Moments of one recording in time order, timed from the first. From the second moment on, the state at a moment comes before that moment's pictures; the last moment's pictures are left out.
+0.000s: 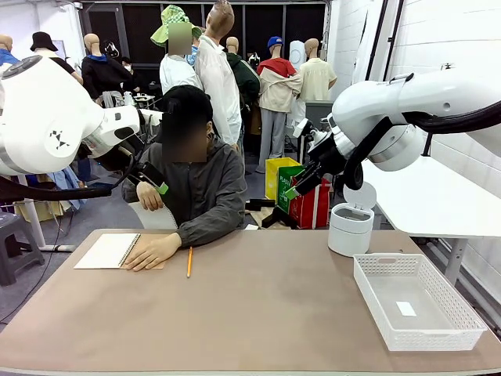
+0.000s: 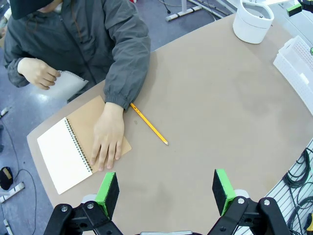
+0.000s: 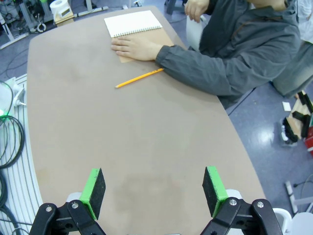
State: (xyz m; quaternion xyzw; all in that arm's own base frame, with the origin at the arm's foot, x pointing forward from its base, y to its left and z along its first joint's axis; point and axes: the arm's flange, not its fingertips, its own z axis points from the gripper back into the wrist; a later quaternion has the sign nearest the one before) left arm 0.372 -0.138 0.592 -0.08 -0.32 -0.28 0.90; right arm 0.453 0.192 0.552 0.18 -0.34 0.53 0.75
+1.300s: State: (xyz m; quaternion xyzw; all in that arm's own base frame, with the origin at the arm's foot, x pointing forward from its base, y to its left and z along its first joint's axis) left arm 0.372 -0.138 0.592 -0.08 -0.32 -0.28 0.90; right arm 0.453 0.192 0.552 0.18 -0.34 0.53 0.75
